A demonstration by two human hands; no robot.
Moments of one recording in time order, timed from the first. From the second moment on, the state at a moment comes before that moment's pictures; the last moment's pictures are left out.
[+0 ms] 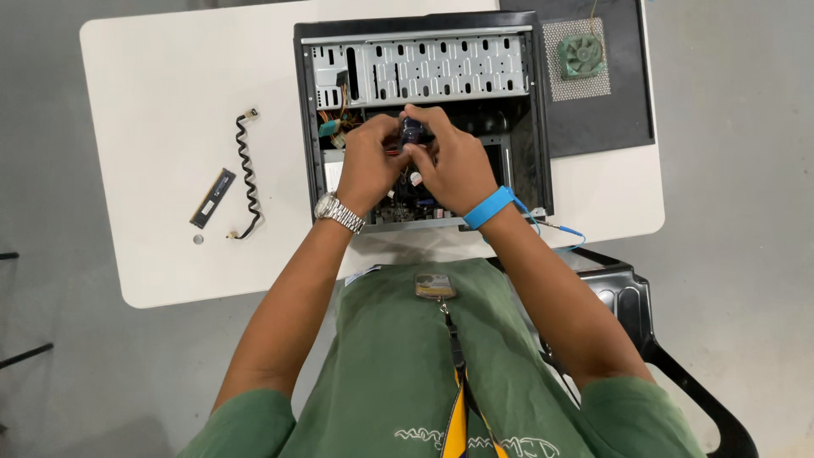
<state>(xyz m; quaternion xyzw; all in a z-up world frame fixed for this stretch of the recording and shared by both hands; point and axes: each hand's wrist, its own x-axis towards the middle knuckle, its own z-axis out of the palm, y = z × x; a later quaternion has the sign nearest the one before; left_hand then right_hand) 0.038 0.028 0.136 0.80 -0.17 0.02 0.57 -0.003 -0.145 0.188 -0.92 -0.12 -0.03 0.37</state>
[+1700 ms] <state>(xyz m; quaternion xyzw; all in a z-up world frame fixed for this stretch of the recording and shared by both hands) 0.031 0.045 0.123 0.79 -0.15 -0.01 0.60 -0.008 -0.144 0.190 -0.93 -0.17 -0.16 0.29</state>
